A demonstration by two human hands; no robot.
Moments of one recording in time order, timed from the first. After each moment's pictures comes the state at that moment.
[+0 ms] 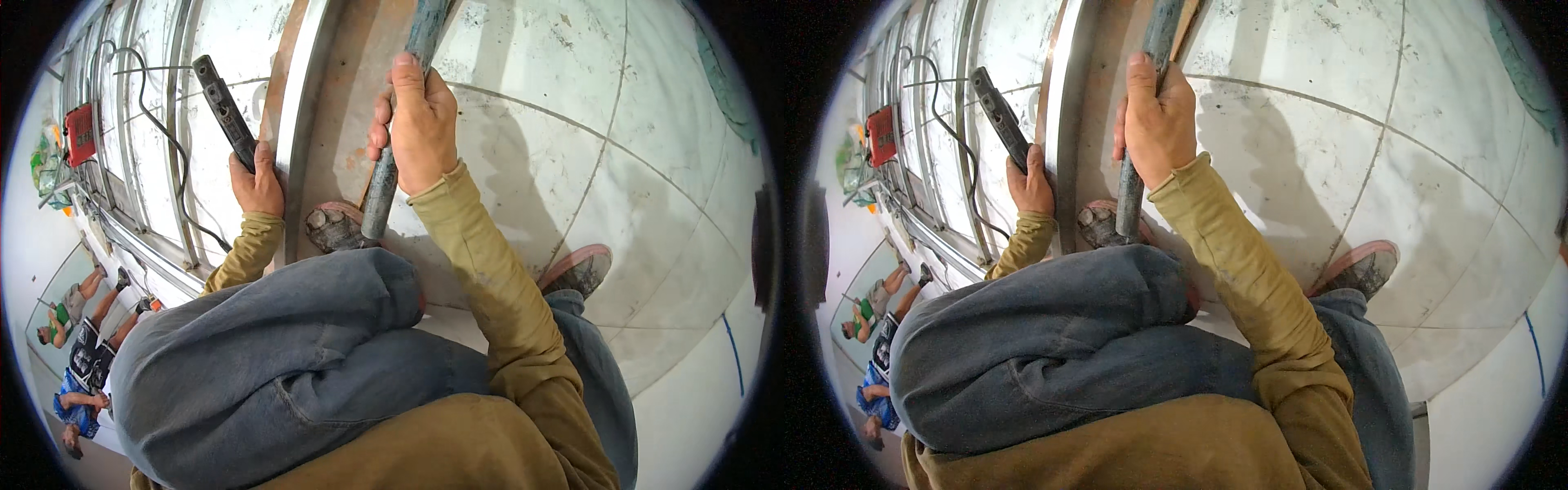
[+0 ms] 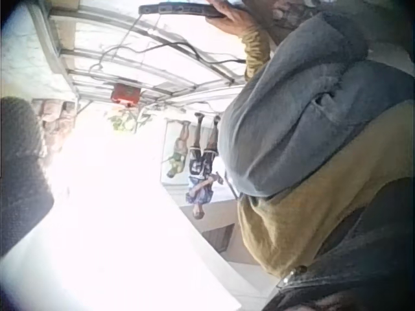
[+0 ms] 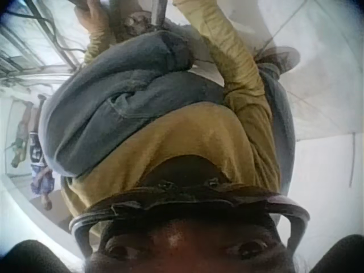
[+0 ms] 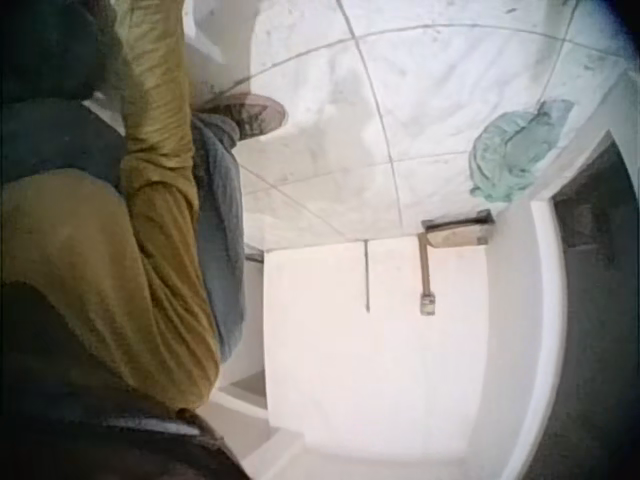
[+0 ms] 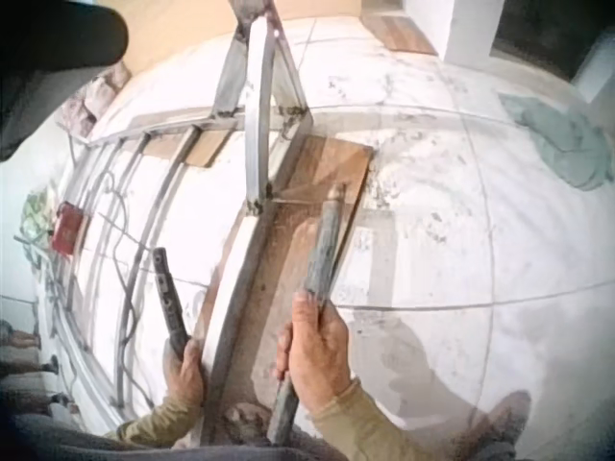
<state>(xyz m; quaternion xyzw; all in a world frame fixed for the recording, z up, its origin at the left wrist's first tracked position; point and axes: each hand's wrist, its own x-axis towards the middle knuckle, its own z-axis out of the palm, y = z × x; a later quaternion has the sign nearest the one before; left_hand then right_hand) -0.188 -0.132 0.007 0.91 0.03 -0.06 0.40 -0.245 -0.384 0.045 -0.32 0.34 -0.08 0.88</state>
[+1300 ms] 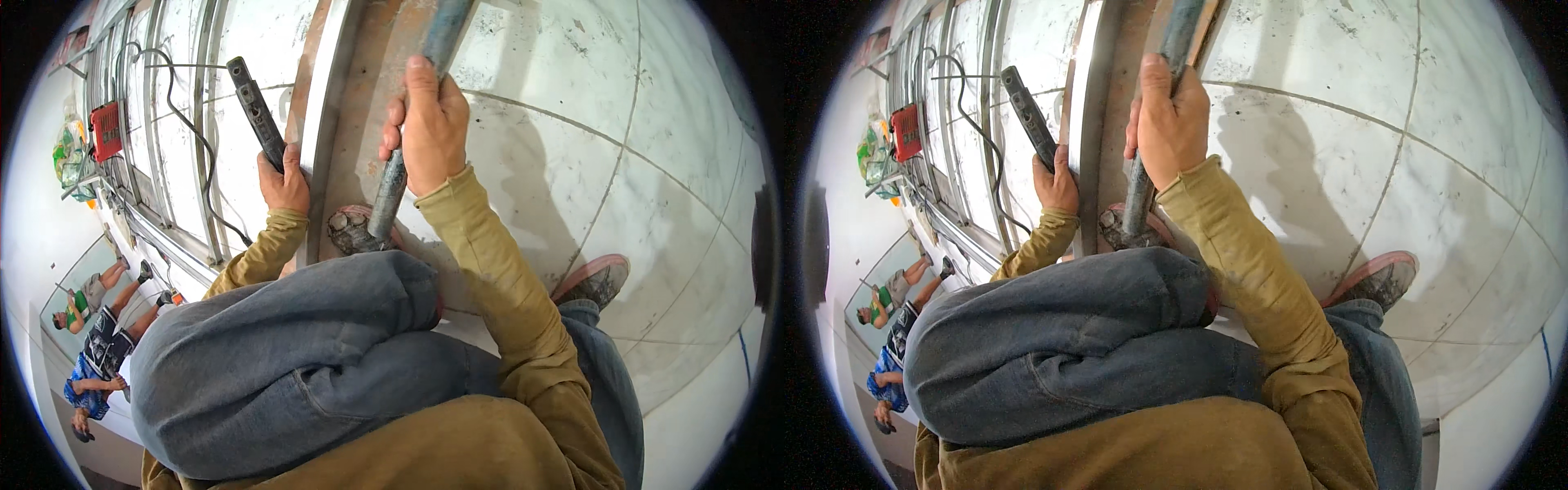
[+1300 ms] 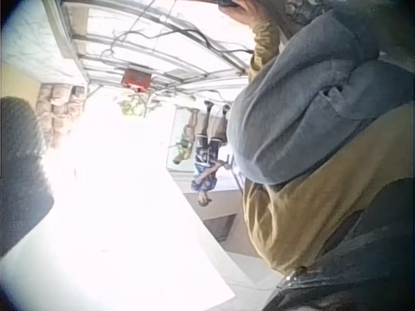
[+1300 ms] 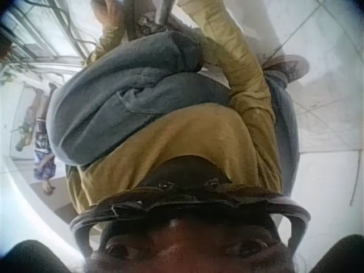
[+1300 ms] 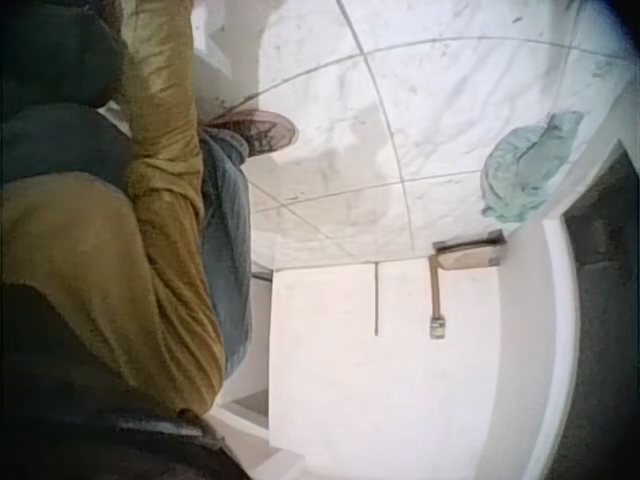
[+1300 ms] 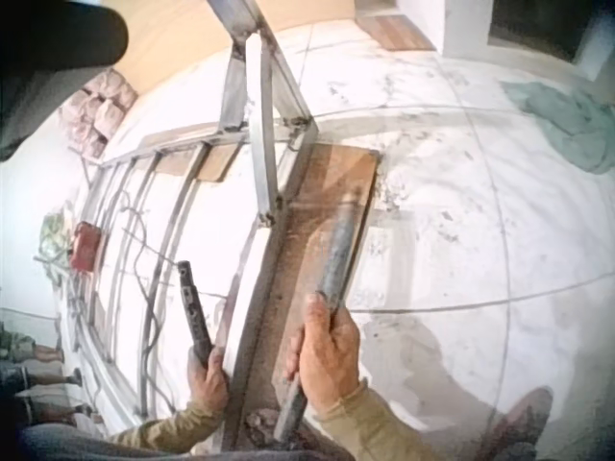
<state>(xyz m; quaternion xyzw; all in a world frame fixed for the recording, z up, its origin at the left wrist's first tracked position) -0.189 -0.135 0.006 0.95 -0.01 -0.04 0.32 -0.235 -0.378 0.047 -0.31 0.32 -0.11 0.89</state>
